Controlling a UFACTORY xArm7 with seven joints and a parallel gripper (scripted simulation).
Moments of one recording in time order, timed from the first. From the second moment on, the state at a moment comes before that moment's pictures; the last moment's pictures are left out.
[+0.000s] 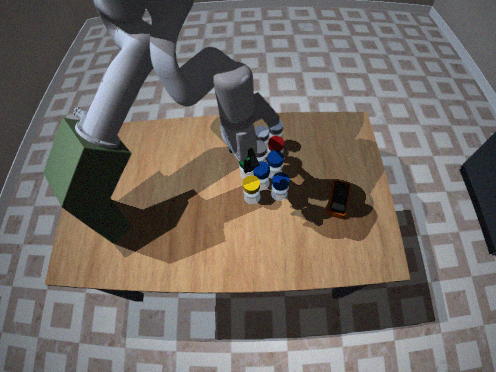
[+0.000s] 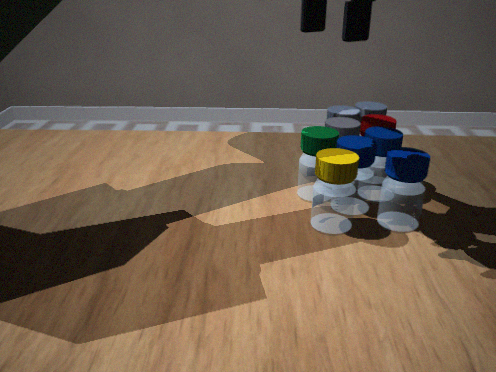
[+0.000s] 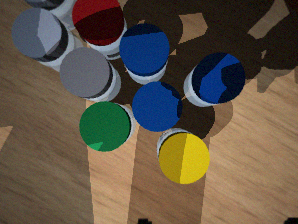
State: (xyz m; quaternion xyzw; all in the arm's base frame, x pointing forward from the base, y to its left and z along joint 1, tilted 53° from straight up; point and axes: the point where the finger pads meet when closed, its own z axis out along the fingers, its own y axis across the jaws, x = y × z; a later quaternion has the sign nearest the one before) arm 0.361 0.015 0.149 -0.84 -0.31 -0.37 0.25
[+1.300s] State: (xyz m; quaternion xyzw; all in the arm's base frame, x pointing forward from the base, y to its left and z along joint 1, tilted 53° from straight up) arm 0.402 0.066 0.112 -0.83 -0.31 -0.38 0.26
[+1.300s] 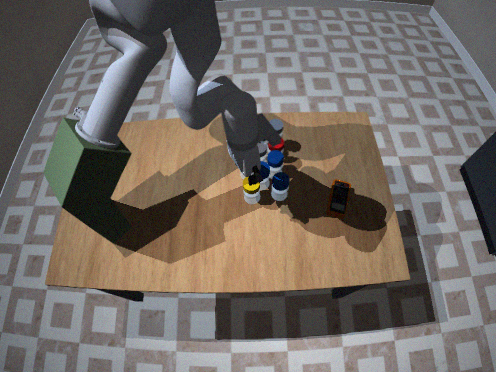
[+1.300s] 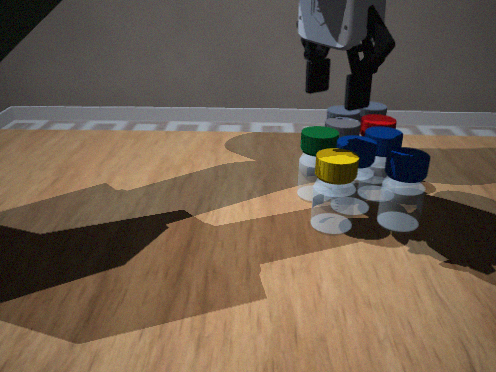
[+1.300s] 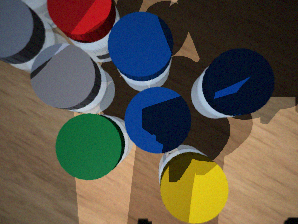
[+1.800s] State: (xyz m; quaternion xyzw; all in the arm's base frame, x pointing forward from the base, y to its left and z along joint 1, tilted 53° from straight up) arm 0.413 0.087 0.085 -0.84 -0.31 -0.37 0.25
